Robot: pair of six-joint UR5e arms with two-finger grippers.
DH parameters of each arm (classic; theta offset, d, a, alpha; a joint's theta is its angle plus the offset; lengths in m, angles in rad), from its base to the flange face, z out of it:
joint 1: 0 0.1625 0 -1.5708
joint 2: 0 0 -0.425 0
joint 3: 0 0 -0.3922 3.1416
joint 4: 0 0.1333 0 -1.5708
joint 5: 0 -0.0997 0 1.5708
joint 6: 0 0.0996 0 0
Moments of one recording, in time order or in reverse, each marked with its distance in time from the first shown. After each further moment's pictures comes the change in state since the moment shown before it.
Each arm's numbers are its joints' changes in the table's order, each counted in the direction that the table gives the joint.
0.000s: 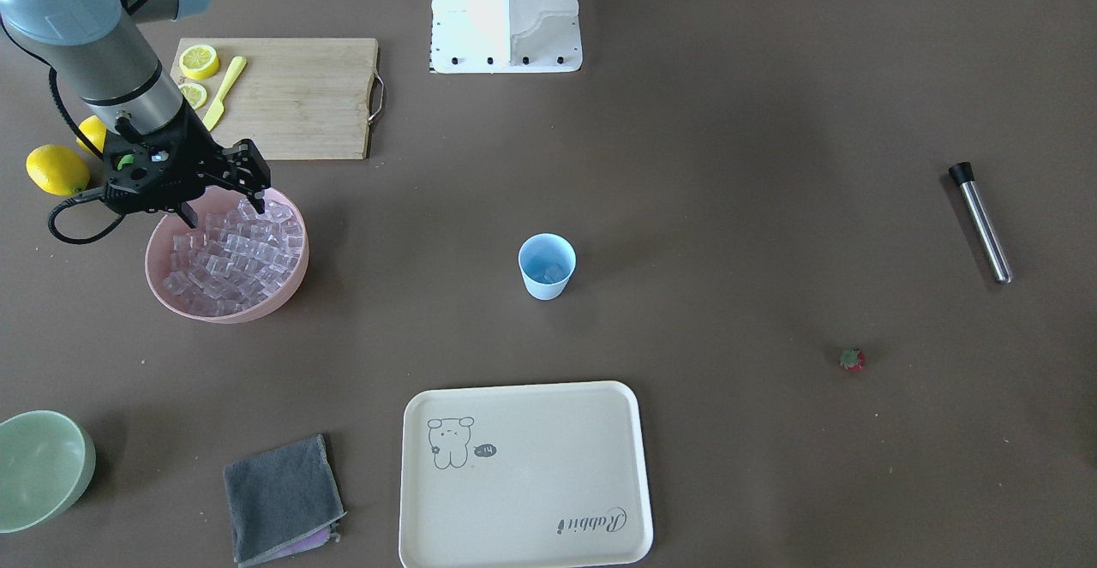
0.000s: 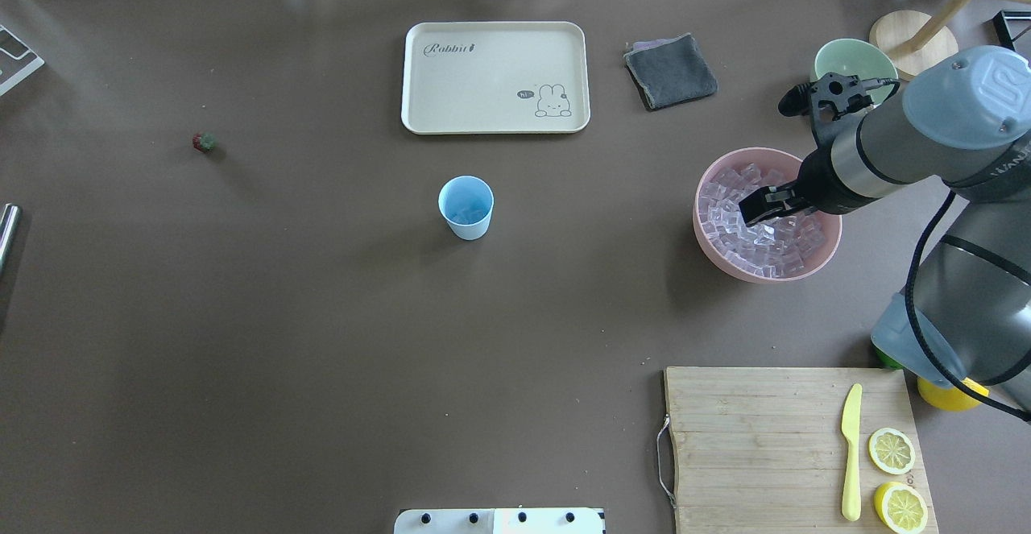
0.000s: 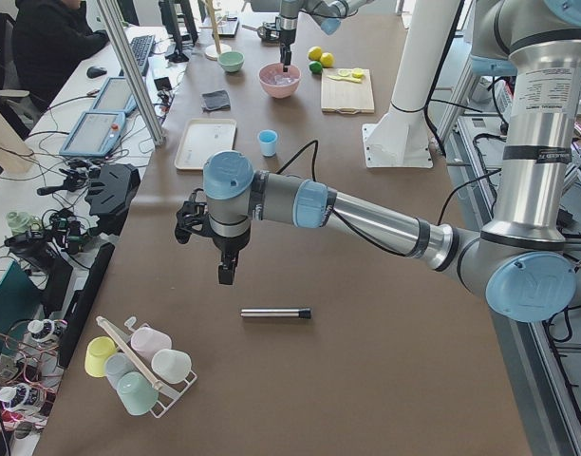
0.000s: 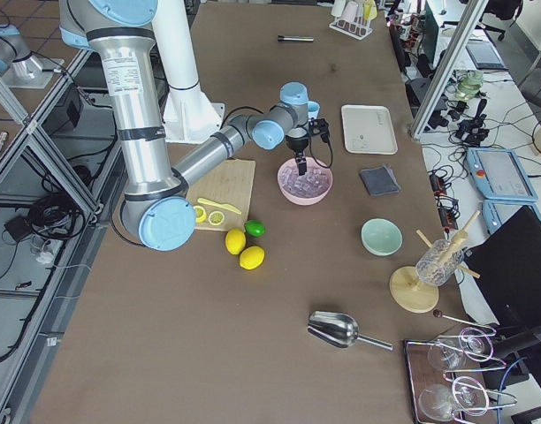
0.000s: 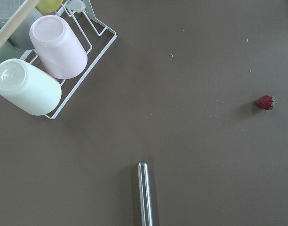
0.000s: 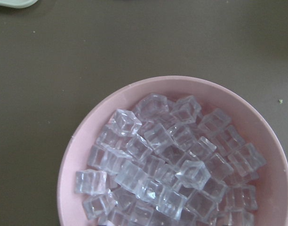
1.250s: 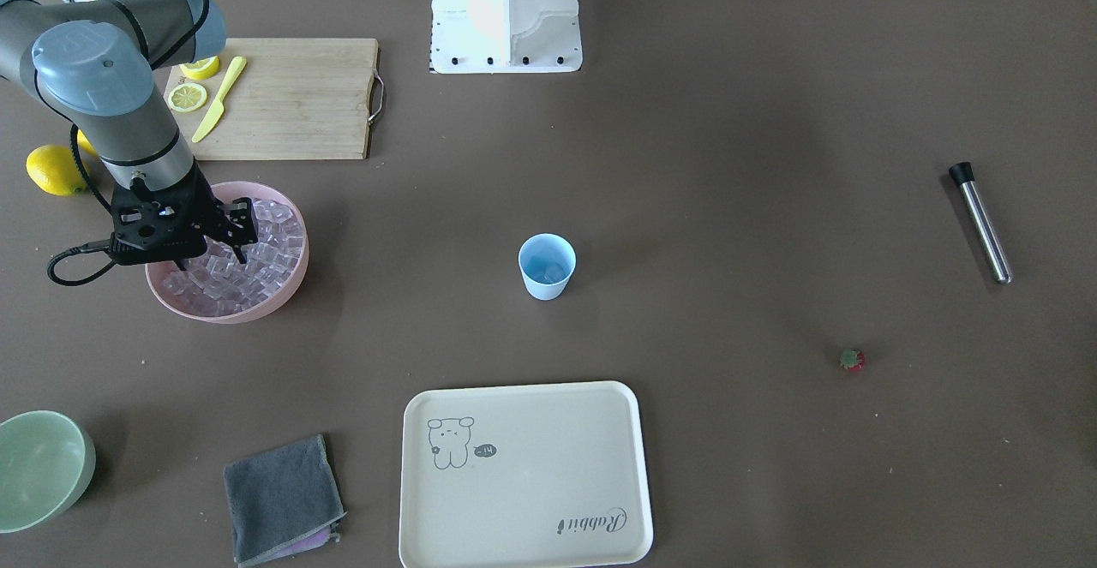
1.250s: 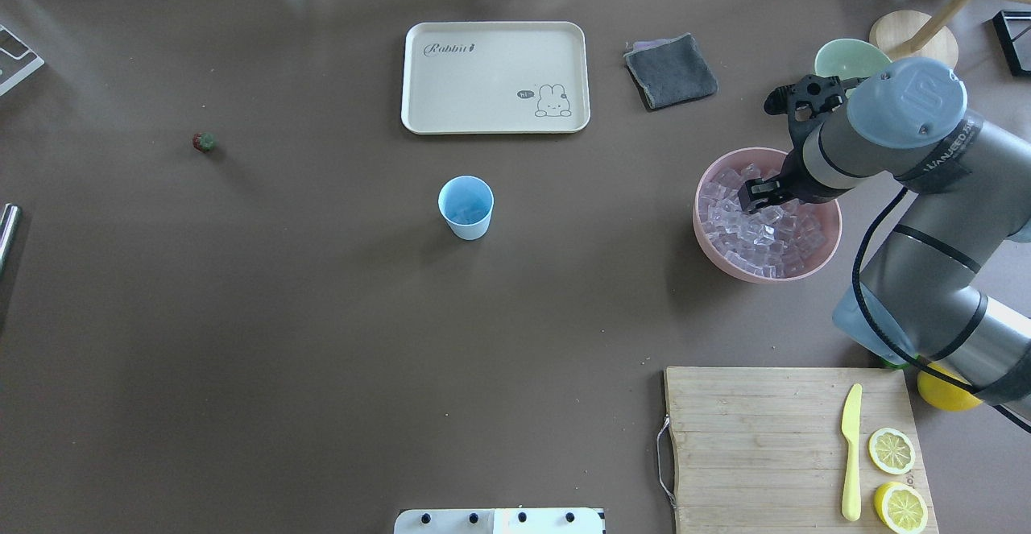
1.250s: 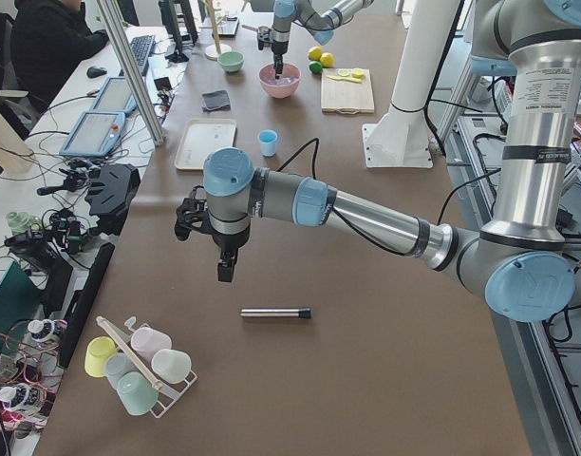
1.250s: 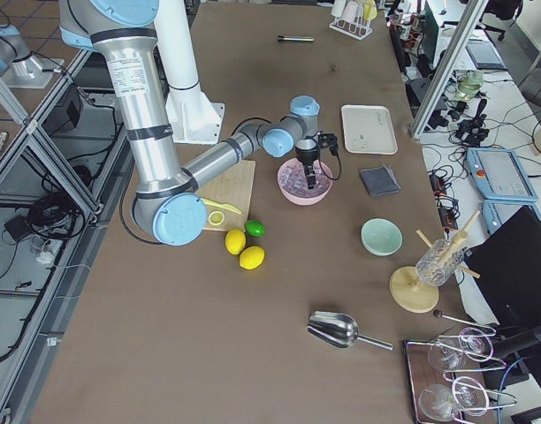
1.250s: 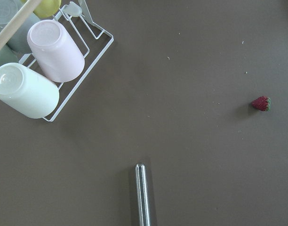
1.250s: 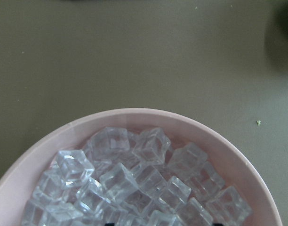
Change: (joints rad) left arm 0.002 0.003 0.007 -0.003 0.000 -0.002; right arm -0.017 -0.079 0.152 -0.012 0.111 0.007
